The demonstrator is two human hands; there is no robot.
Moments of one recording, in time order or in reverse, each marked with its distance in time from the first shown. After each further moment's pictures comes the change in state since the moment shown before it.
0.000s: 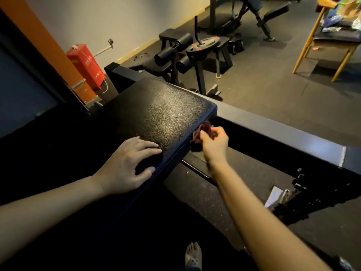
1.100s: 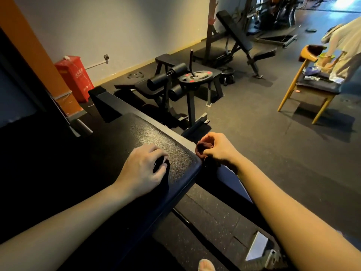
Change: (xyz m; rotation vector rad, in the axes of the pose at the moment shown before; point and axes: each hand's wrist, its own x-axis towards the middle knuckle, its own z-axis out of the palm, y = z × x) left_hand 0.179 -0.016 0.021 -0.085 0.254 -0.240; right_hand 0.196 -0.095 -0.023 -0.746 -0.530 -0.266
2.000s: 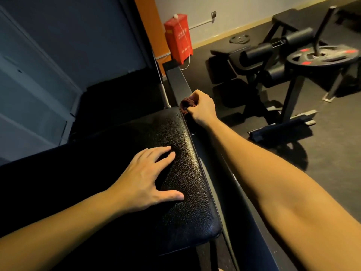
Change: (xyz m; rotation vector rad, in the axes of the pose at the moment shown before) left_hand 0.040 -0.003 -0.003 0.194 -0.291 -0.591; right_hand 0.270 -0.098 0.144 0.200 -0.247 -0.338
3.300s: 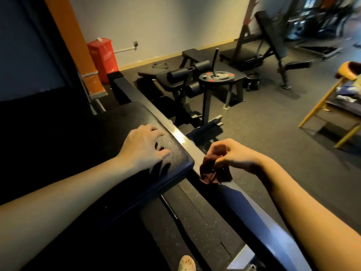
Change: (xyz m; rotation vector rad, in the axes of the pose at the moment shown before) left_hand -0.028 0.035 -0.010 -0.082 0.181 0.205; right_hand -0.339 -0.047 -0.151 -0.148 -0.357 0.310
